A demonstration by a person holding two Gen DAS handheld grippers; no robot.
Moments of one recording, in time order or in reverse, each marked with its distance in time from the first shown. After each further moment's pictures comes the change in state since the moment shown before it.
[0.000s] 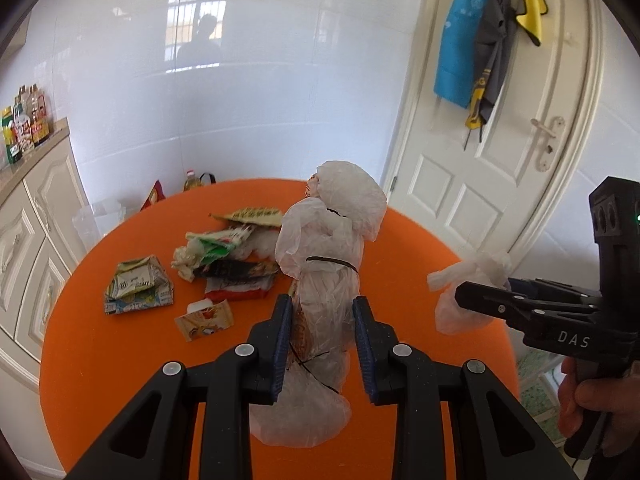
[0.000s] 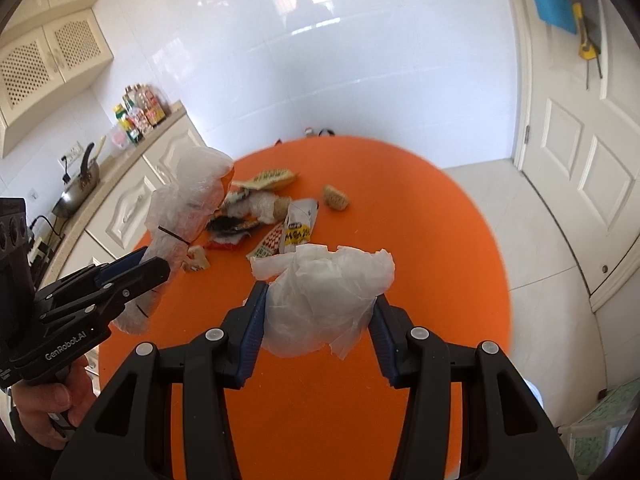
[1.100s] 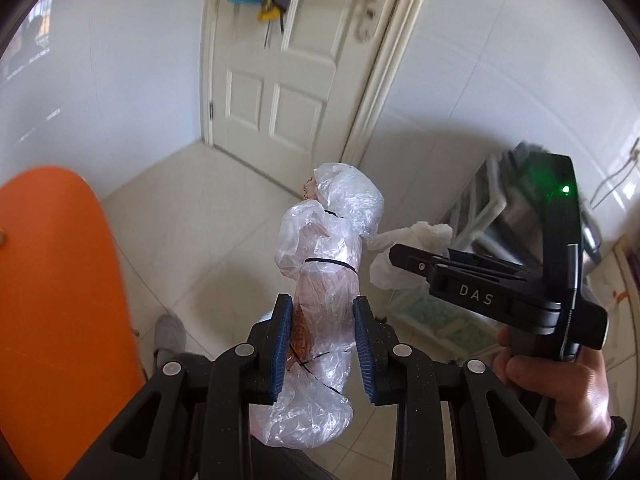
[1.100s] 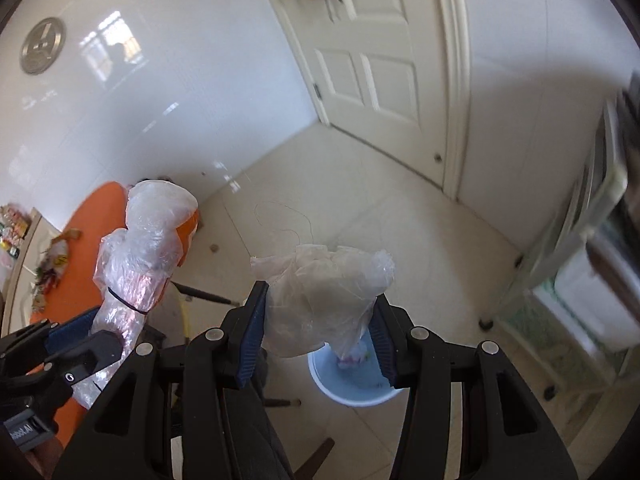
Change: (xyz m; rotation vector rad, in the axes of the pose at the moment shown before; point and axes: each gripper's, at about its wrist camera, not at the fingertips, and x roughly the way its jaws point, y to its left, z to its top) left arm 0.115 -0.271 -0.087 0.322 0.337 -0.400; right arm -0.146 -0.275 -0.157 0.494 -0.028 -0.417
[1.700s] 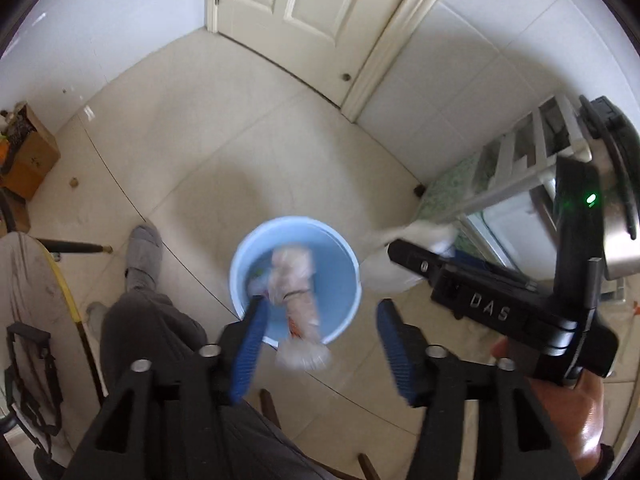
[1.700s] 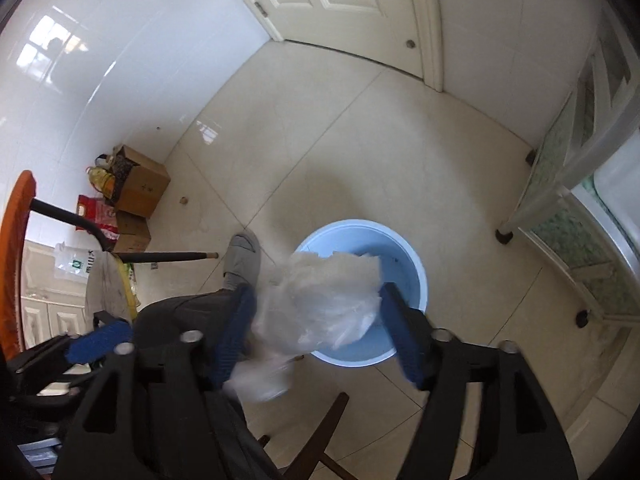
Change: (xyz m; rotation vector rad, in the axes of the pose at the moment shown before) left arm 0.180 0.059 0.061 -0.098 0.353 0.015; right arm 0.133 -0.077 -0.032 0.193 0.266 -0.011
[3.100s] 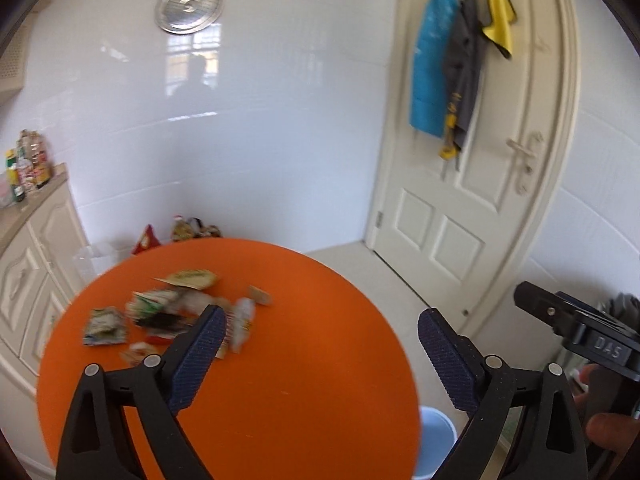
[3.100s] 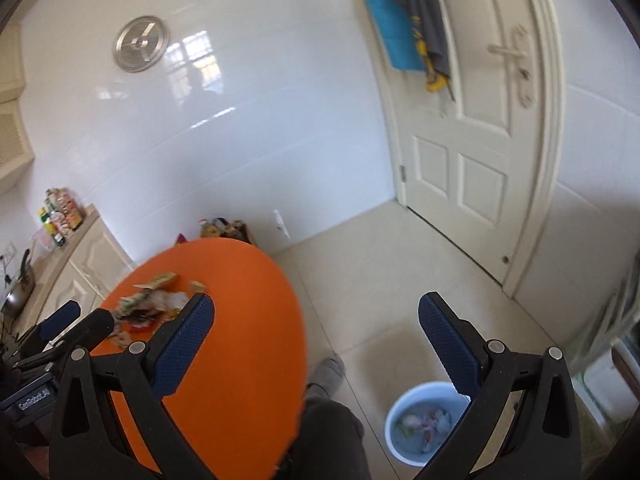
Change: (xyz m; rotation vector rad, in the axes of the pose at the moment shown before) left arm -0.356 0.046 -0.285 -0.262 -0.813 0.399; right arm -0.242 0.307 -0.027 -0.435 -0.516 0.172
